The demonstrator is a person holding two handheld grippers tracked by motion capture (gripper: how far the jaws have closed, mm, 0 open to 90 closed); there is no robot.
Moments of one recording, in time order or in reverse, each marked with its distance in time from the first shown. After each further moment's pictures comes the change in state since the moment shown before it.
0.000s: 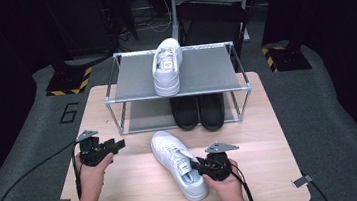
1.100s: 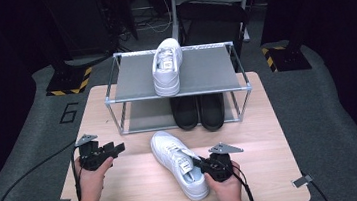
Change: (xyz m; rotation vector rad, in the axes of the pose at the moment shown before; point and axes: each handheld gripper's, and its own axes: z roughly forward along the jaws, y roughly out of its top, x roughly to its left) left arm 0.004 -0.013 -0.002 -0.010 0.003 -0.006; right arm -0.001 -0.005 -0.003 -0.079 -0.027 0.063
